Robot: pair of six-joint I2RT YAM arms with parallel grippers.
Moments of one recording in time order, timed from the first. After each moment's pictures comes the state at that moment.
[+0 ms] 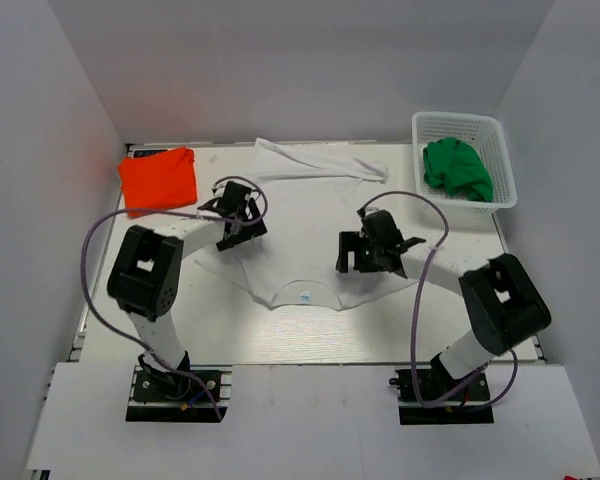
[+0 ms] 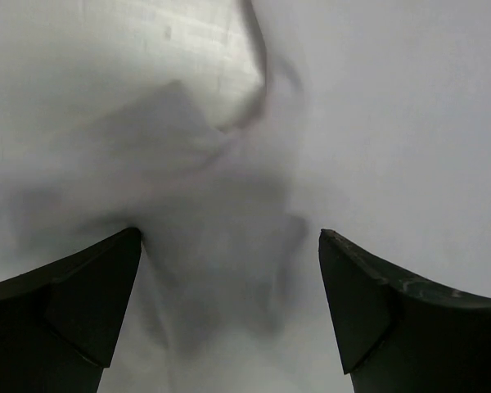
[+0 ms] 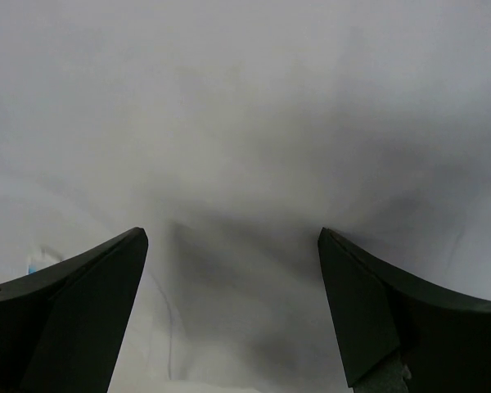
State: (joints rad) left arm -0.36 1.77 1.06 -0.29 -0.18 -0.66; right arm 0.51 1.59 0.81 -0.14 -0.07 0.40
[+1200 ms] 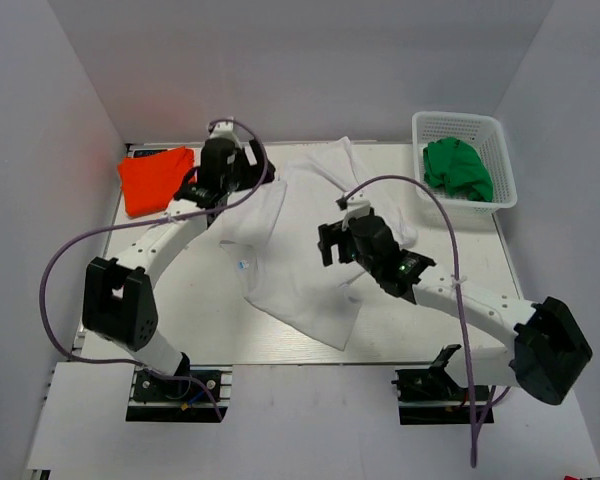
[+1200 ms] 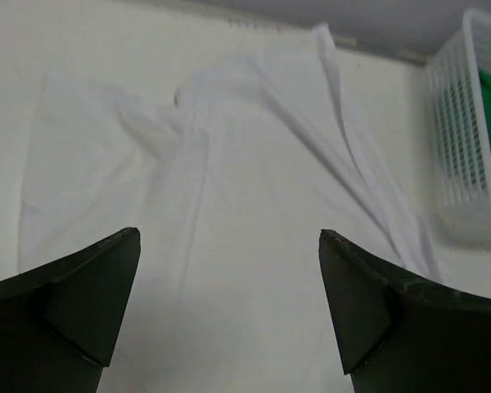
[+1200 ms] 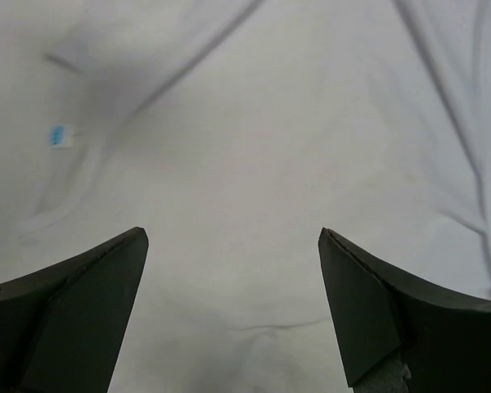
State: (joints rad) left arm -0.37 1.65 1.40 -0.13 -0.08 -0.45; right arm 0.87 1.23 0.79 0.02 0.24 0.18
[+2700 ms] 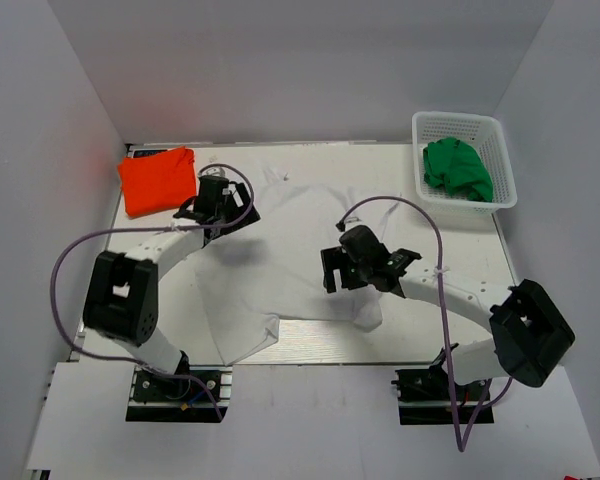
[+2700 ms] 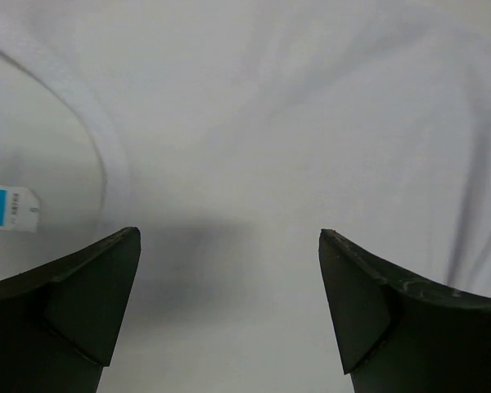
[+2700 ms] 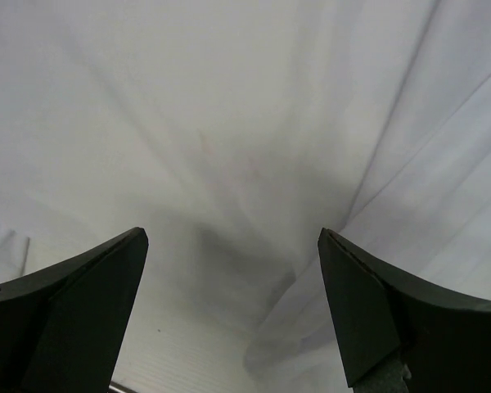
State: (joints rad) left arm -0.28 1.63 1.02 -0.16 -0.06 -0.60; right arm 0.80 1.37 0.78 -0.33 0.07 0.44
